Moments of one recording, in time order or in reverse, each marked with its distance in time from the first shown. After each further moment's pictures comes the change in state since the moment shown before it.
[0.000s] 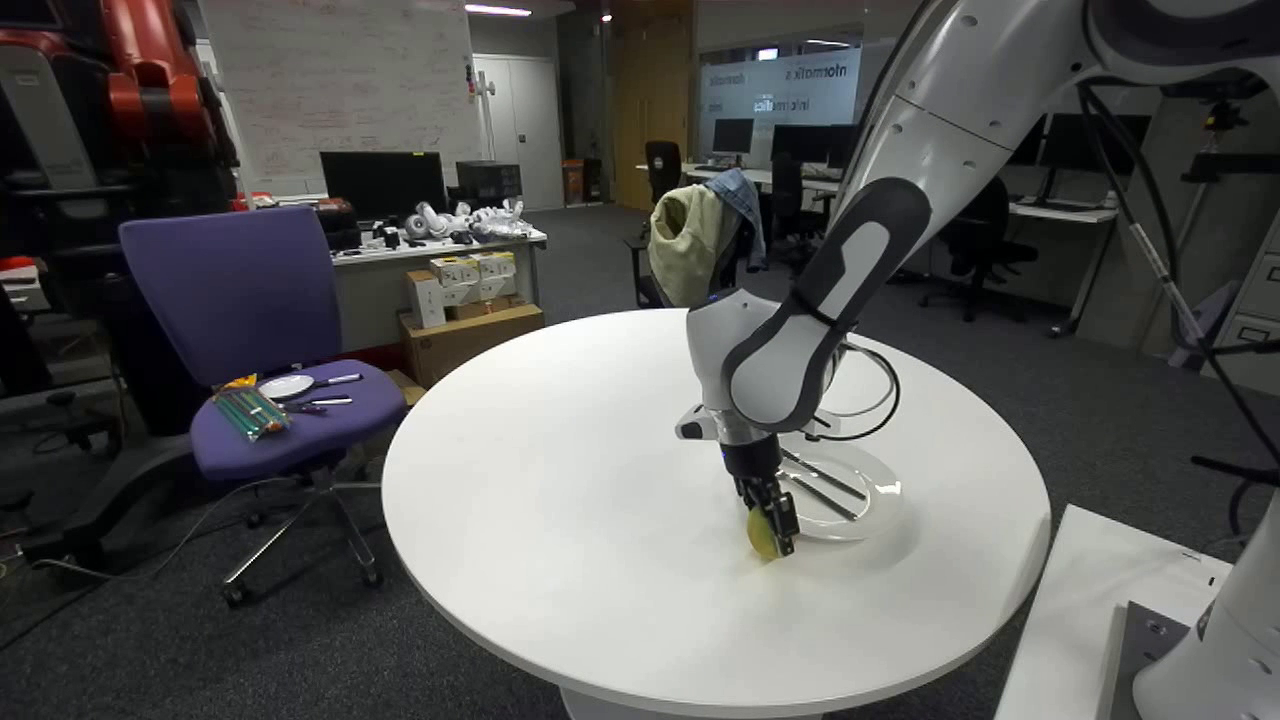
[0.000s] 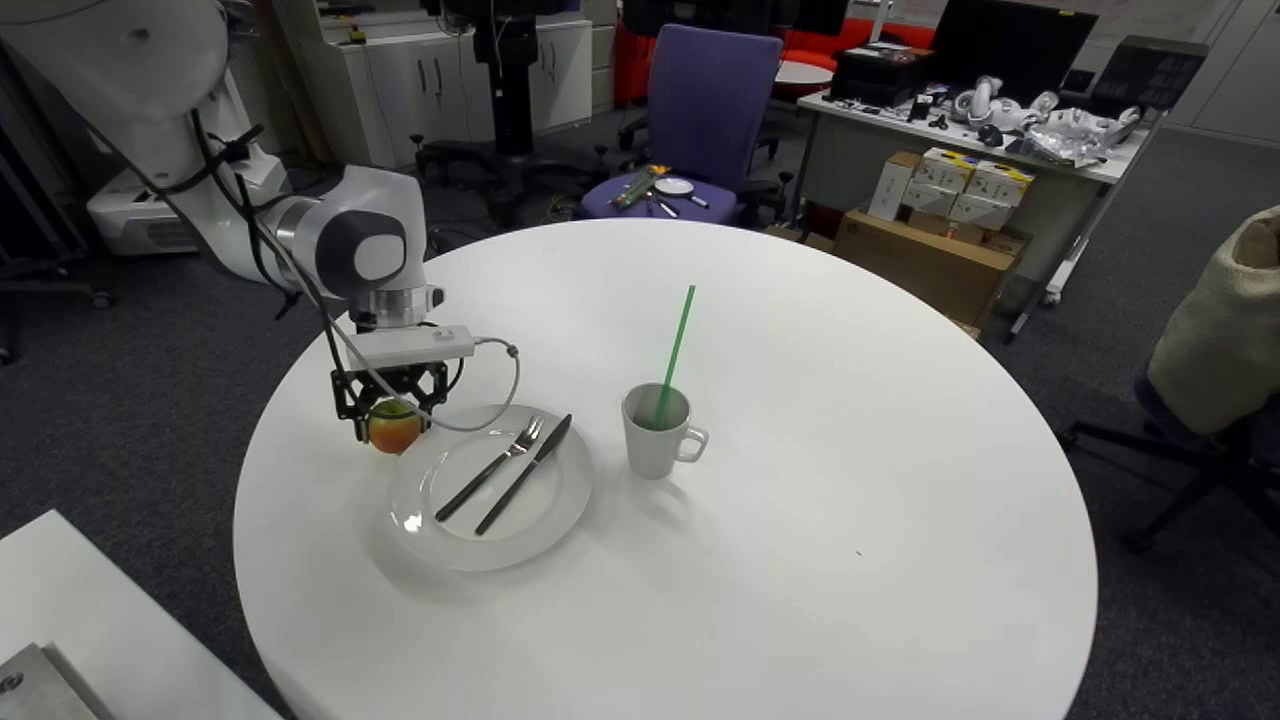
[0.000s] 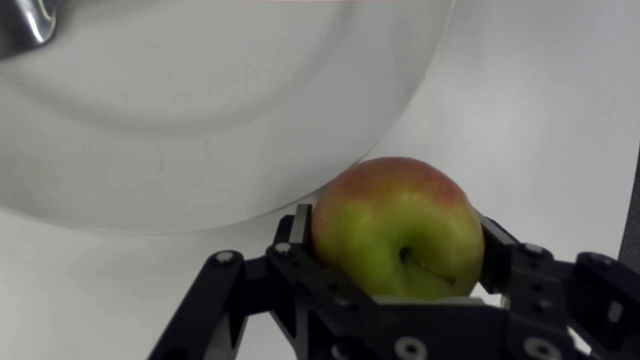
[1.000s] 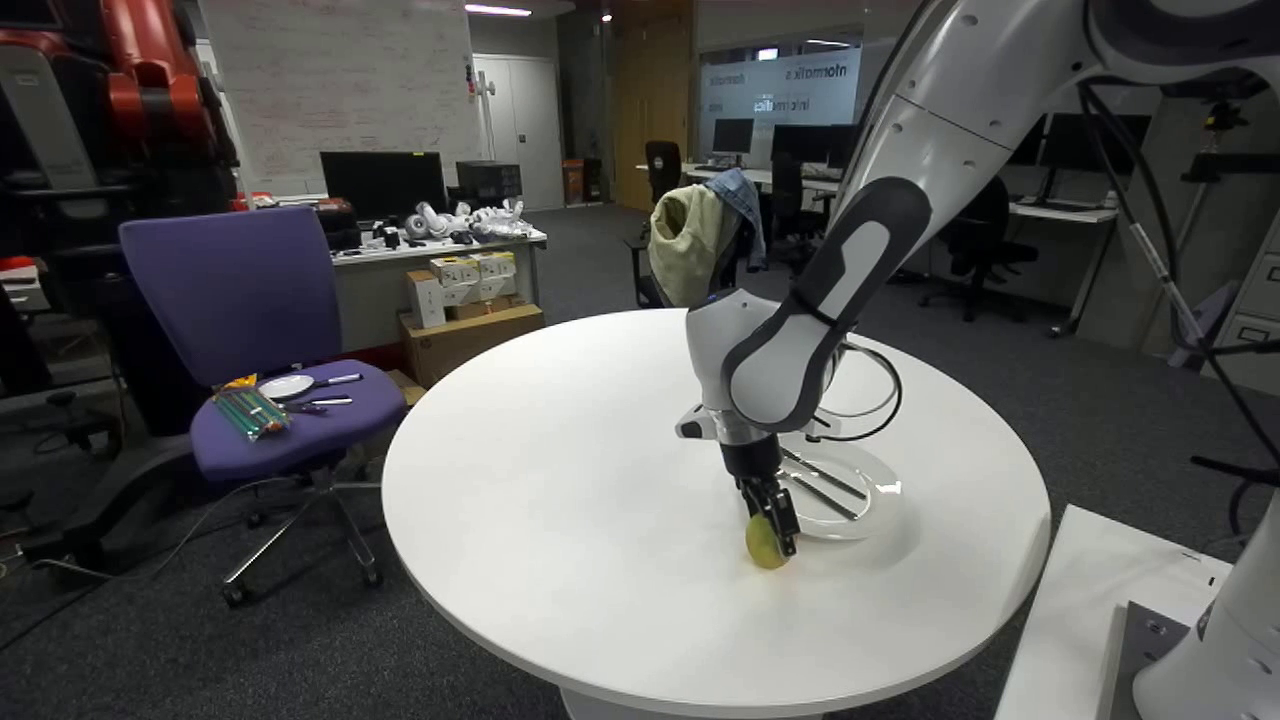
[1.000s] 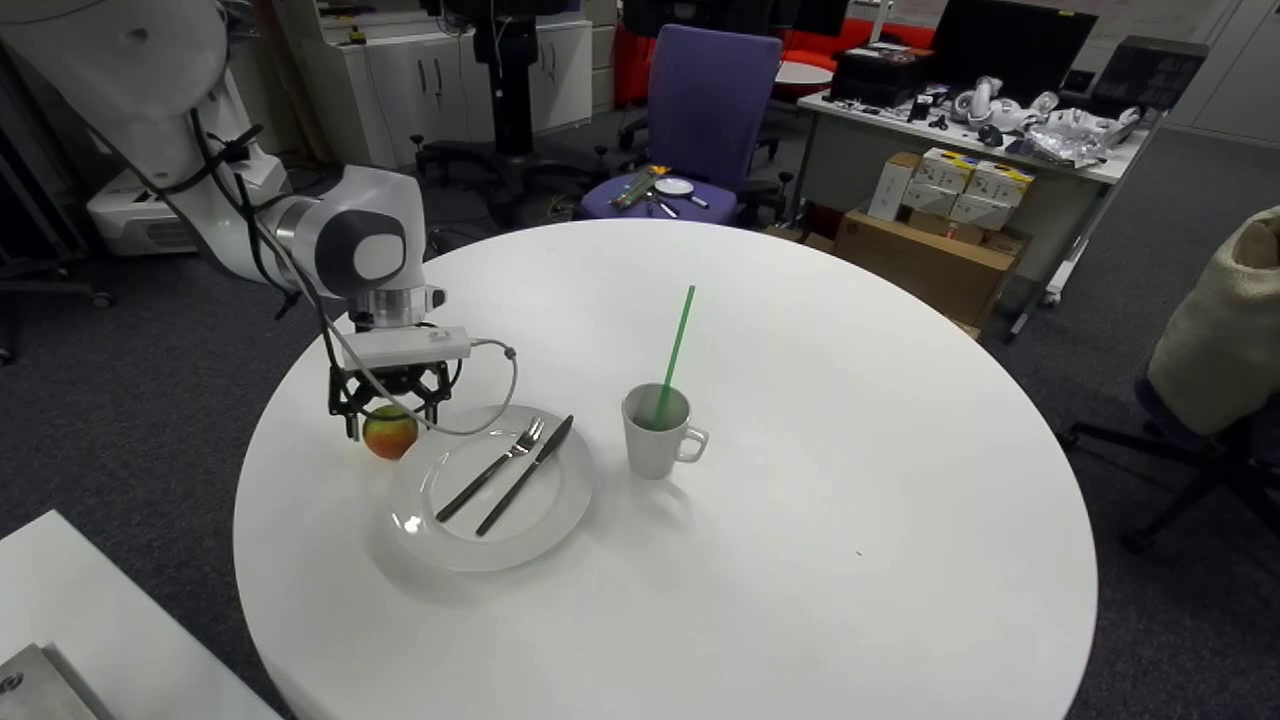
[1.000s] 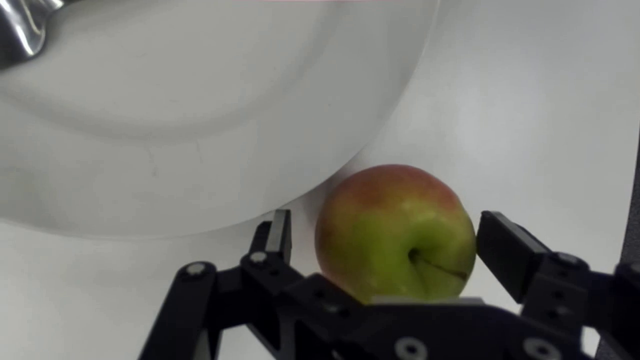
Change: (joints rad) arm 0.002 -0.002 -0.001 0.000 0.000 -0.004 0.042
